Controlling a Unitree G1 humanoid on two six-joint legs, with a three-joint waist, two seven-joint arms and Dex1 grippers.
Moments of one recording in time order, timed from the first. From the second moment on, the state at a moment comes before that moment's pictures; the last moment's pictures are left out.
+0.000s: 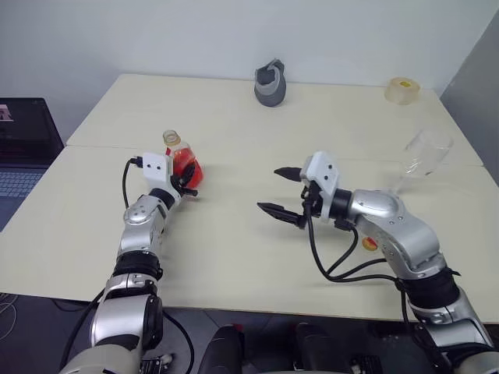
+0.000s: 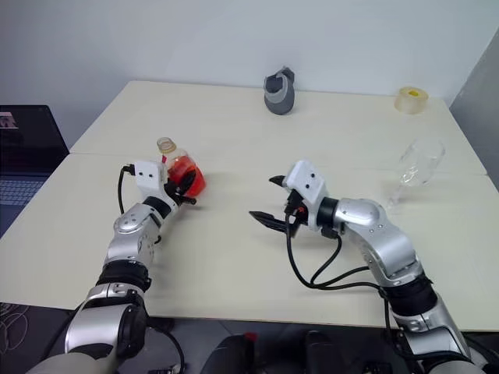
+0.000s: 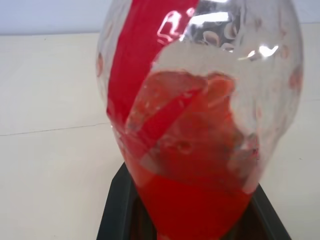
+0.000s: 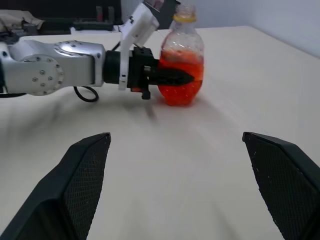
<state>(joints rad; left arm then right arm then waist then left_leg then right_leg) -0.69 0.39 0.21 0.83 -0.19 -0.15 -0.46 -0.55 -0.42 0.26 -0.31 0.35 0.58 0.71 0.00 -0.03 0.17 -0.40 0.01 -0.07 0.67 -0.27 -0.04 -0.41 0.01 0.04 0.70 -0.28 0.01</state>
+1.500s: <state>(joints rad) -0.30 0.63 0.04 -0.20 -0.45 0.37 -0.86 0.13 -0.21 -0.11 -0.54 0.17 0.36 0.17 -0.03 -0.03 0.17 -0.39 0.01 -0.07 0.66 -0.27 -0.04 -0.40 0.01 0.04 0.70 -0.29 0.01</state>
